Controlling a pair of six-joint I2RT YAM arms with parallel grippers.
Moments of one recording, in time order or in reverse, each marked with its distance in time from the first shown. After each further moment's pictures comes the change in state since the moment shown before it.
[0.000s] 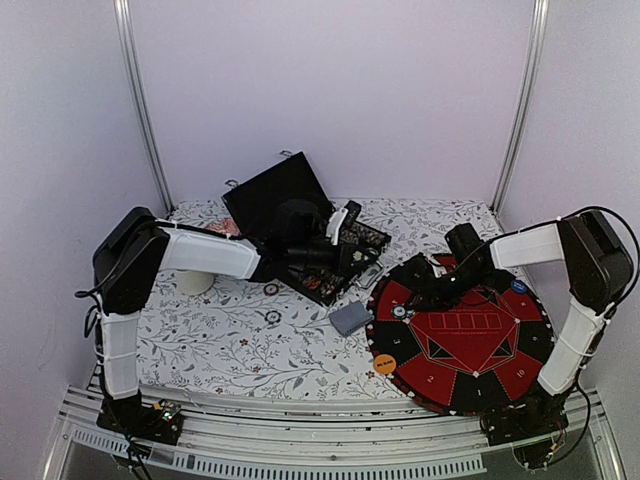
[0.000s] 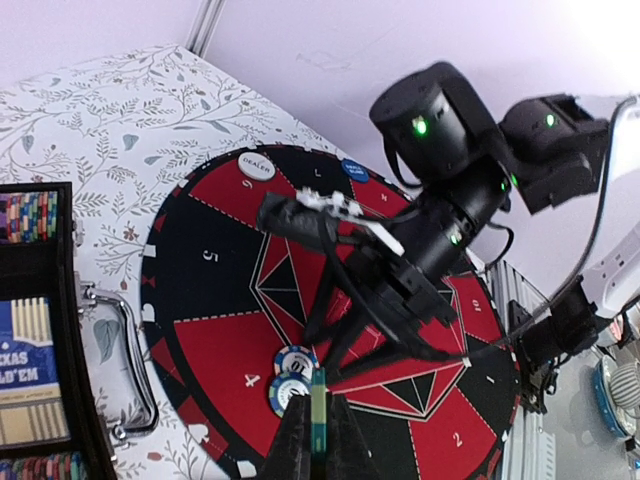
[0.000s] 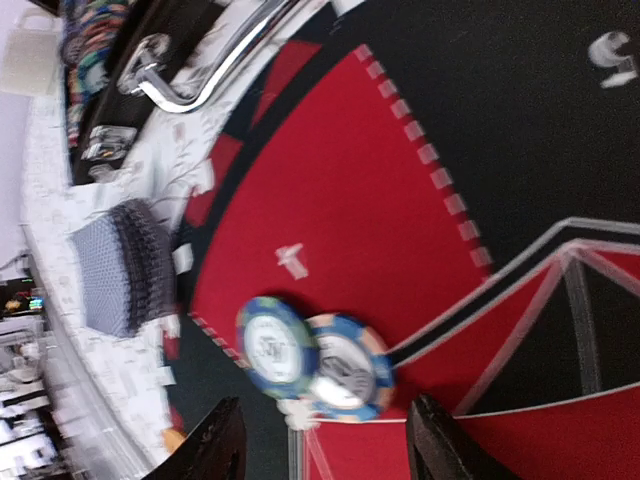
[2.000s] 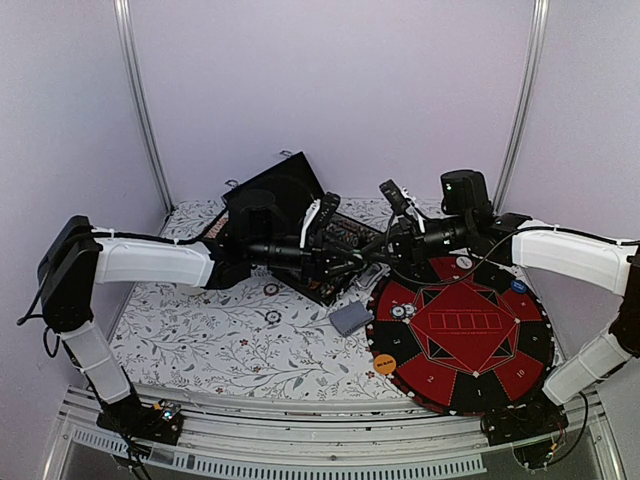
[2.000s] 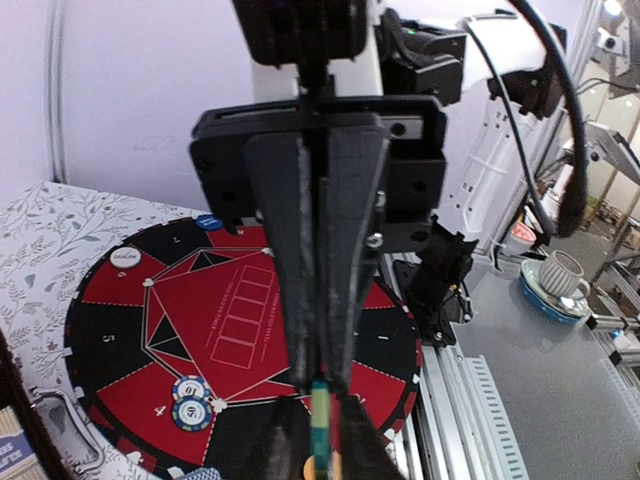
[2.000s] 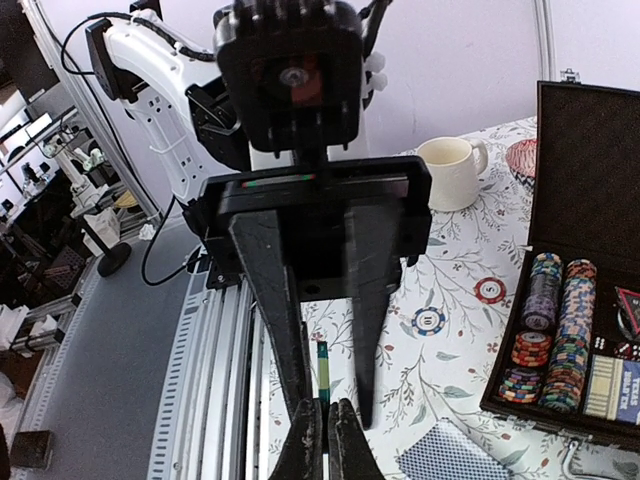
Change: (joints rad) left arm -0.014 -0.333 -0.269 0.132 0.307 0.210; right arm 0.287 -0.324 0.129 0.309 -0.357 -0.216
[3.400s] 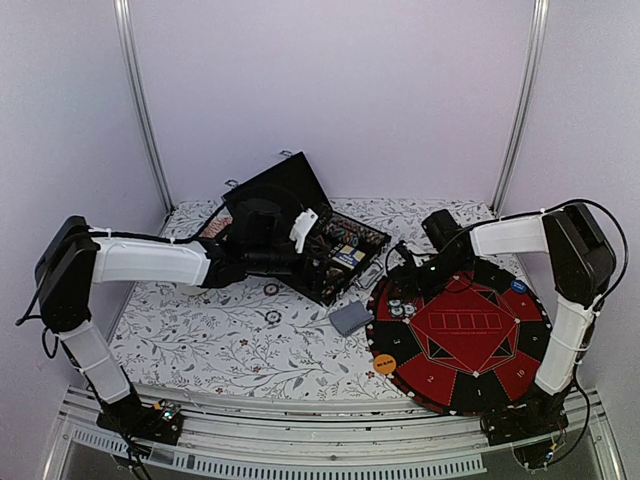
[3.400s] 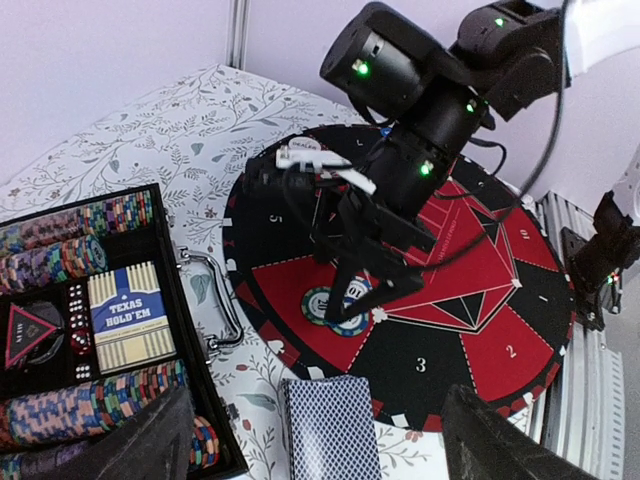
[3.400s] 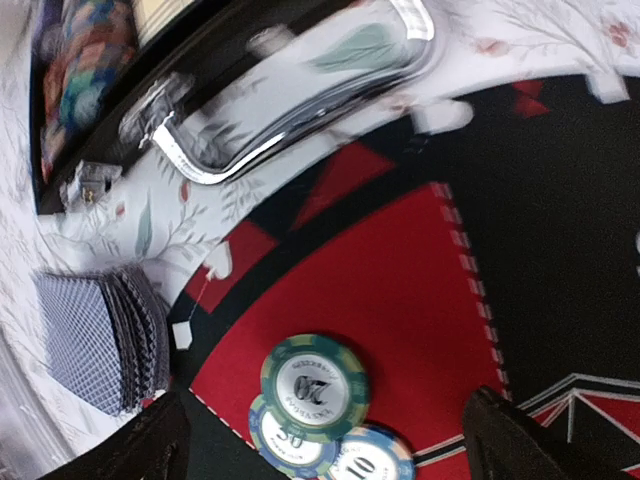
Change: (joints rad) left arm 0.030 -0.013 -0.018 -0.264 -0.430 0.095; right arm -0.198 0.423 0.077 -0.392 0.518 0.165
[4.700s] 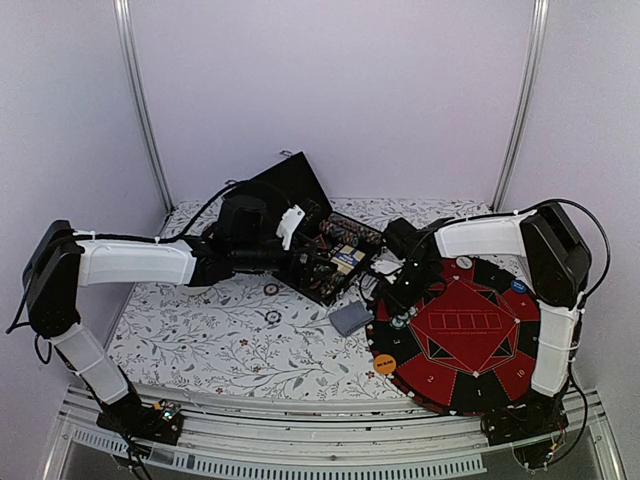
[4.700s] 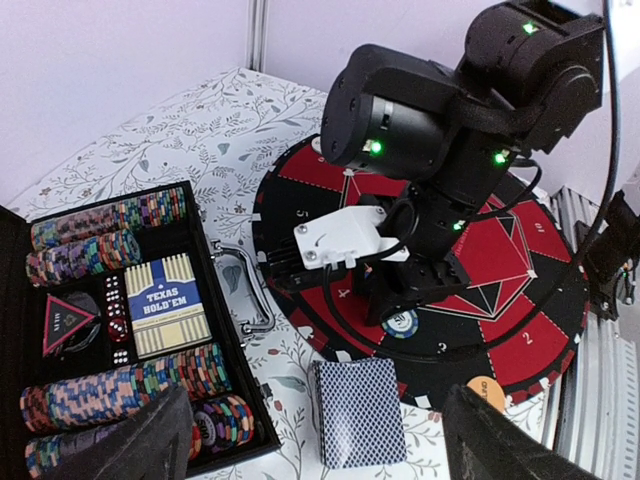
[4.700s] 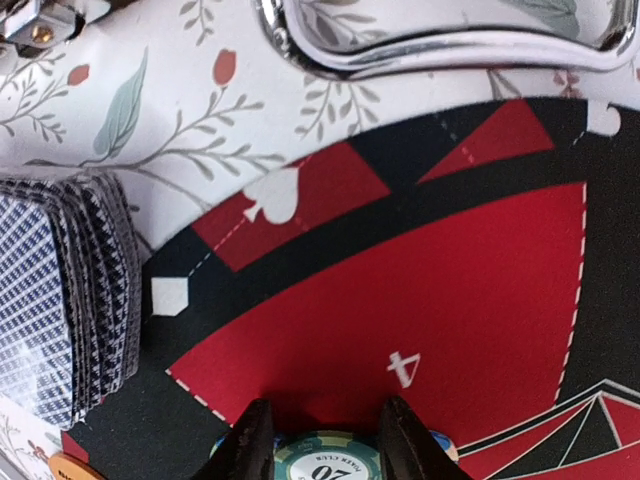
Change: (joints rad) left arm 0.040 -0.075 -0.048 -0.029 -0.007 0.048; right arm 0.226 0.110 0.206 -0.293 0.355 -0.231
